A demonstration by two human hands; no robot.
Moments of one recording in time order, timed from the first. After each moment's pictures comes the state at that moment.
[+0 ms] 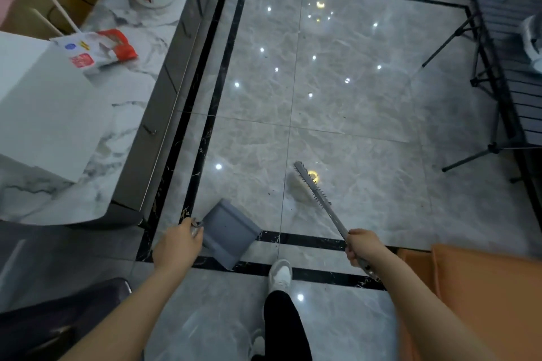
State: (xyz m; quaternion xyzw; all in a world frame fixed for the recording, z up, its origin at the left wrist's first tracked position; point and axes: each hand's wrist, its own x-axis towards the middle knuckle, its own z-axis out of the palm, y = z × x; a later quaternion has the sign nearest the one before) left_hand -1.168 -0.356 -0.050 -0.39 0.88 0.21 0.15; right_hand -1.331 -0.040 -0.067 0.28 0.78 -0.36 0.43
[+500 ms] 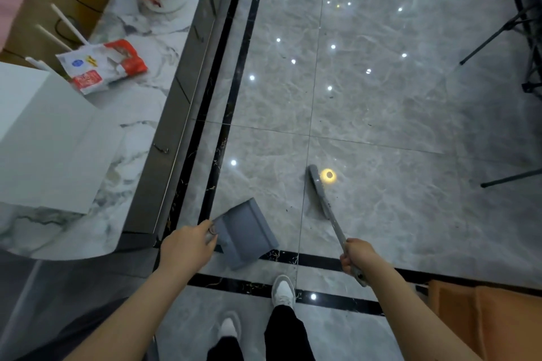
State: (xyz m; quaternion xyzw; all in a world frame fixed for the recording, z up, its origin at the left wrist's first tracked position) left_hand -1.260 -0.431 -0.058 -0.25 0.95 0.11 0.16; right_hand -1.411 -0.129 -0.116 0.32 0.73 -0.38 0.47
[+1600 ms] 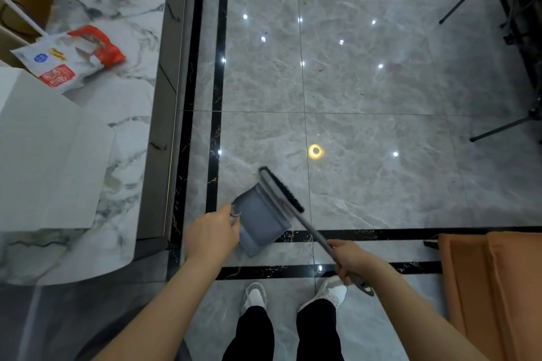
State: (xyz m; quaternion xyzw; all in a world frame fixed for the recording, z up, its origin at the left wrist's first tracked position) left_hand -1.263 -0.477 -0.076 -0.21 0.96 0.12 0.15; right_hand -1.326 -0.215 -0.109 0.22 0.73 -0.31 0.57
